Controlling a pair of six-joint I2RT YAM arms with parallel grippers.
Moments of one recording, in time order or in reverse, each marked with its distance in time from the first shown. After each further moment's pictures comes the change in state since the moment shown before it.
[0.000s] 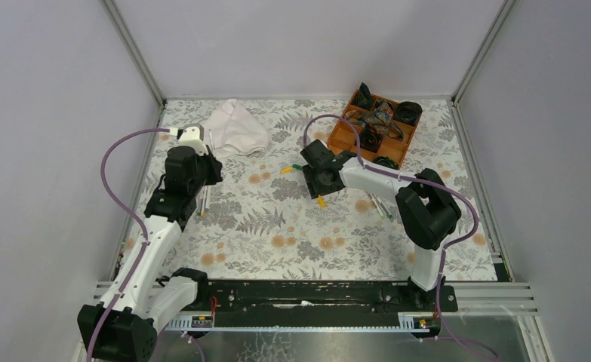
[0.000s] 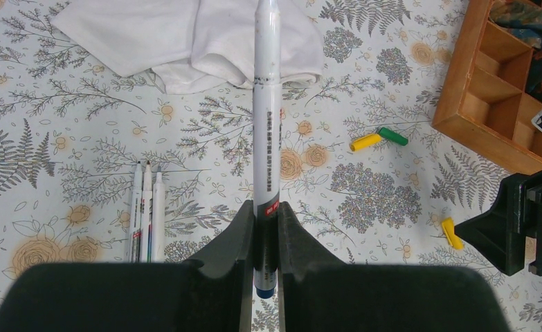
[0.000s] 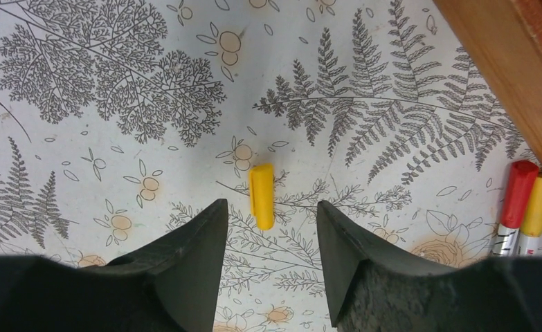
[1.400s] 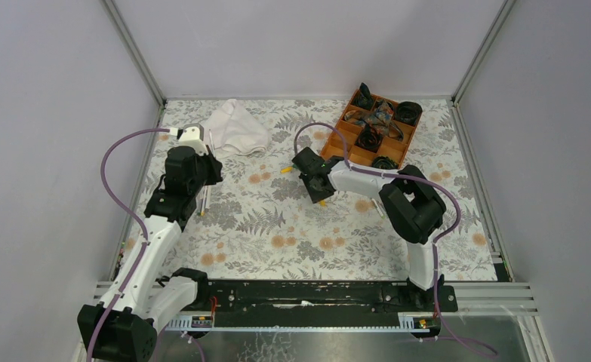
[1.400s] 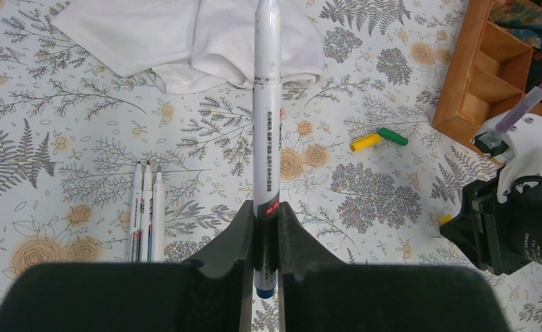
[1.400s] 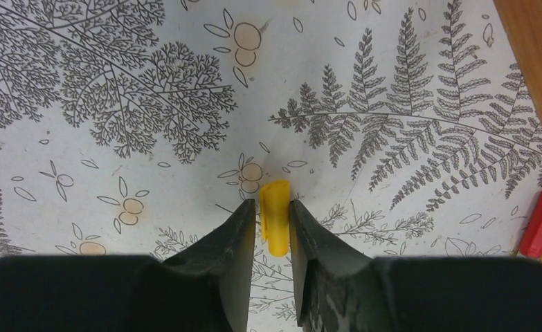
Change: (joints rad) left arm 0.000 0.000 0.000 0.000 0.000 0.000; right arm 0.039 0.104 0.018 0.012 0.037 -0.059
